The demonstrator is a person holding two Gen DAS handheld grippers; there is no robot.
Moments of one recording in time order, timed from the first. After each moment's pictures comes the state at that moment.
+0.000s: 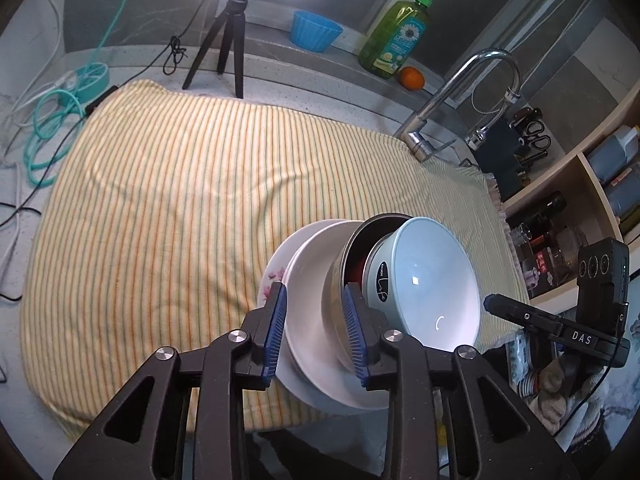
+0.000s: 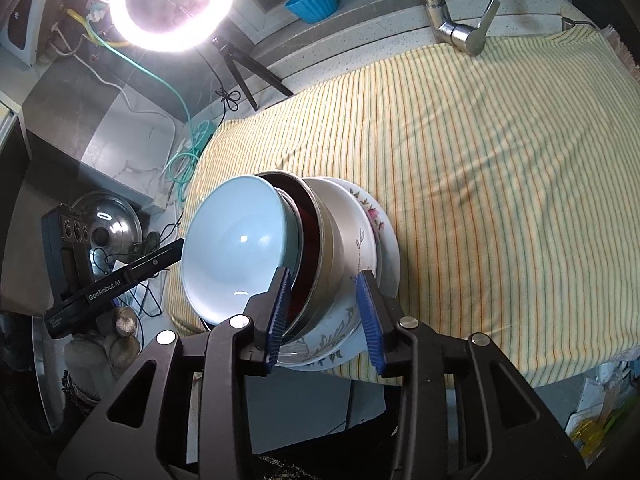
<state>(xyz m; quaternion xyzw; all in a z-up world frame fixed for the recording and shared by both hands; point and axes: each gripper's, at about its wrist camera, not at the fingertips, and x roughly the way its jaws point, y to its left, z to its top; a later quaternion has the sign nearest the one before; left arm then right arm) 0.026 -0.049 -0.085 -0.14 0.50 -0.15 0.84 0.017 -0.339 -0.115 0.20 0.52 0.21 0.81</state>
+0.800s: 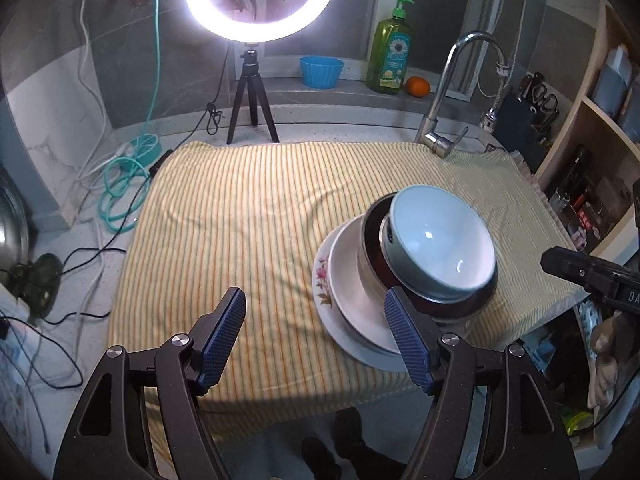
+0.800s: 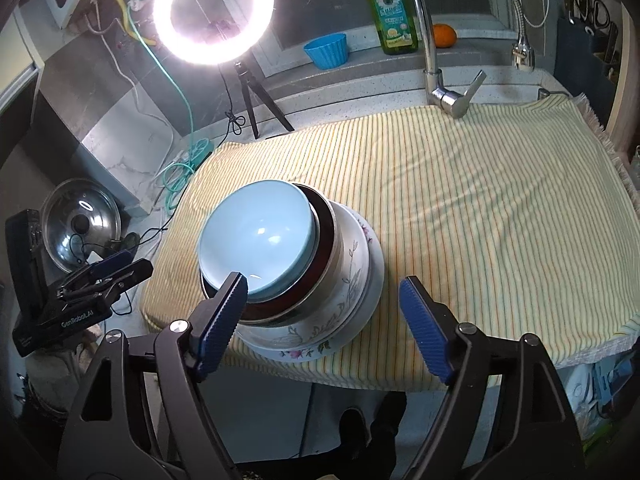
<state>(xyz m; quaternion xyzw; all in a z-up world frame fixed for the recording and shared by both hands) -0.042 -0.064 -0.056 -0.01 0.44 -0.08 0.89 -0.043 -0.321 -0.079 0.12 0.44 0.16 0.88</state>
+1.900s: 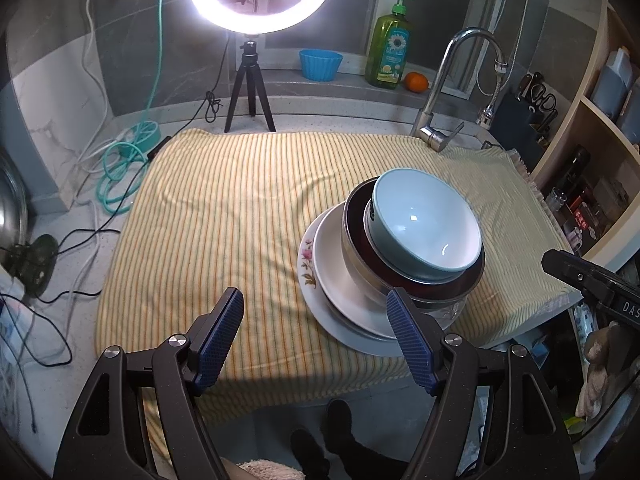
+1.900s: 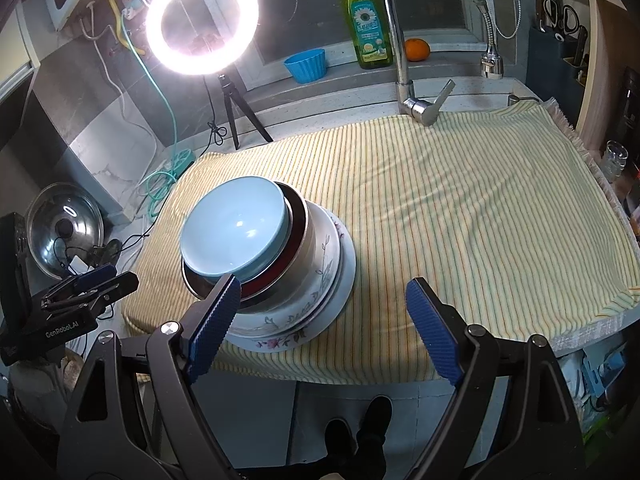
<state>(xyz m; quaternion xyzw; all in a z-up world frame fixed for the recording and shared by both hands) -0.056 -0.075 -0.060 -0.02 0.45 -0.07 0.89 -0.068 -0.334 -0.080 0.12 0.42 0.12 0.89</state>
